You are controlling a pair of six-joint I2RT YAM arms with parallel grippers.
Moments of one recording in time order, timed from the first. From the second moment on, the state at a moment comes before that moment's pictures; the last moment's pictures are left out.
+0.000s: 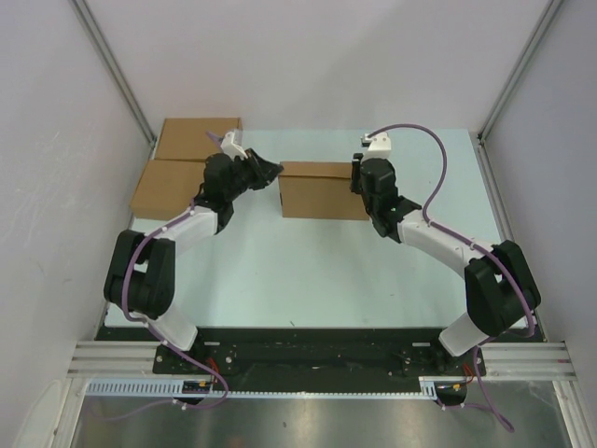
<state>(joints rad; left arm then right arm) -0.28 1.64 0.98 0.48 0.33 -0.66 0.56 1.56 1.07 0.21 0.45 0.20</state>
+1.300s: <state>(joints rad) -0.28 1.64 0.99 0.45 0.29 -0.64 0.09 1.61 1.05 0.23 -0.45 0.71</state>
